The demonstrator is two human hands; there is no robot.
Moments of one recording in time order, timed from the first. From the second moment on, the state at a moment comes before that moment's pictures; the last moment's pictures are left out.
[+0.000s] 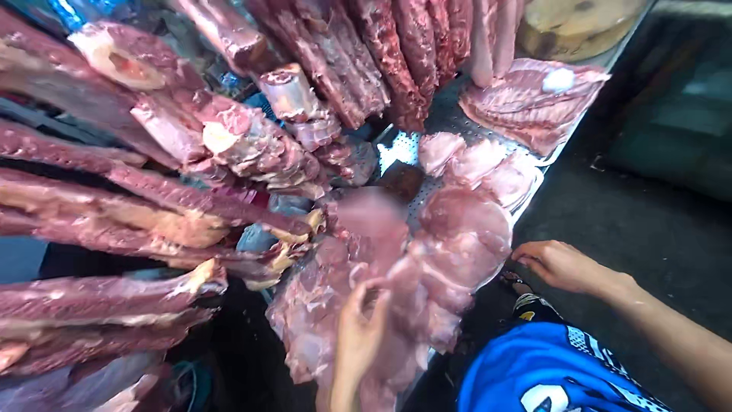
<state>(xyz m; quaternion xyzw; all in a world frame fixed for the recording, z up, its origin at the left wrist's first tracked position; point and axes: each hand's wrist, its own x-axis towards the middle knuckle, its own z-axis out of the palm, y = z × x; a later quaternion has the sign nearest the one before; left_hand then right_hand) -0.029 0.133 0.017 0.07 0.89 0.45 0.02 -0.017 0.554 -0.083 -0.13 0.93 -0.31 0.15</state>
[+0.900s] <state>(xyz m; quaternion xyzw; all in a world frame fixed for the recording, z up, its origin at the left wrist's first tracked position) -0.019 0.360 0.003 -0.15 0.83 0.54 -0.04 -0.424 0.879 -0.084 0.01 0.95 -0.30 0.05</state>
